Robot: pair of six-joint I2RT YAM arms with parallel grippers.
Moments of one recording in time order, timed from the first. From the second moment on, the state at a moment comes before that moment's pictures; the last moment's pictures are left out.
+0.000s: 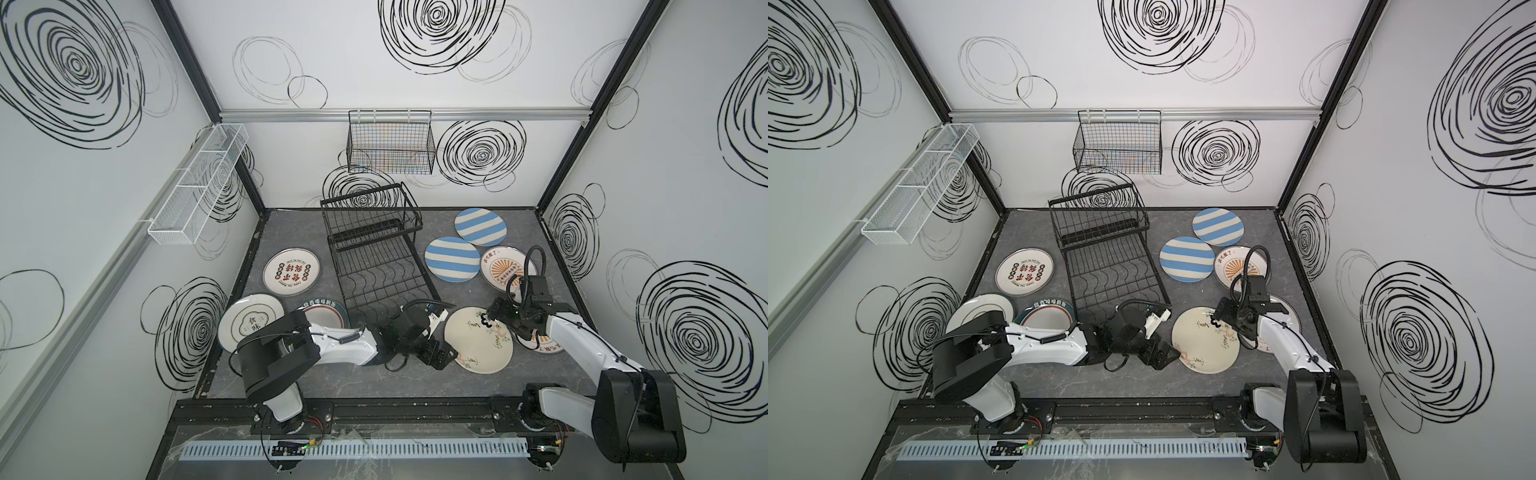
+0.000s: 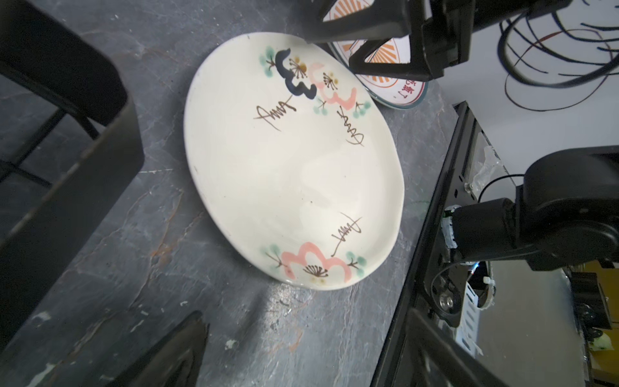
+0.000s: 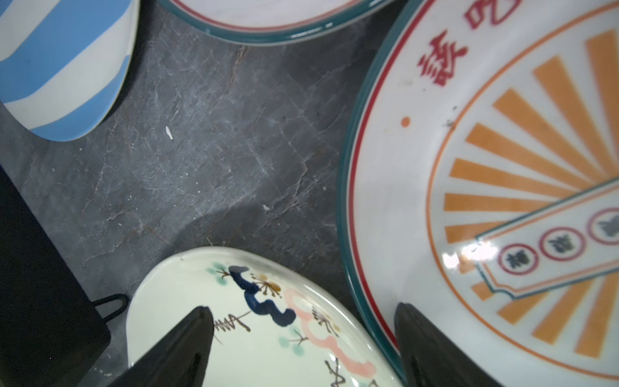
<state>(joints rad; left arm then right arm) -1.05 1.66 0.75 0.24 0.26 -0.53 0.01 1.17 0.57 -0.56 -0.17 0.54</state>
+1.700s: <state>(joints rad) -1.03 1.83 0.94 0.16 0.29 -0.44 -0.09 0.76 0.29 -0.62 -0.31 0.68</state>
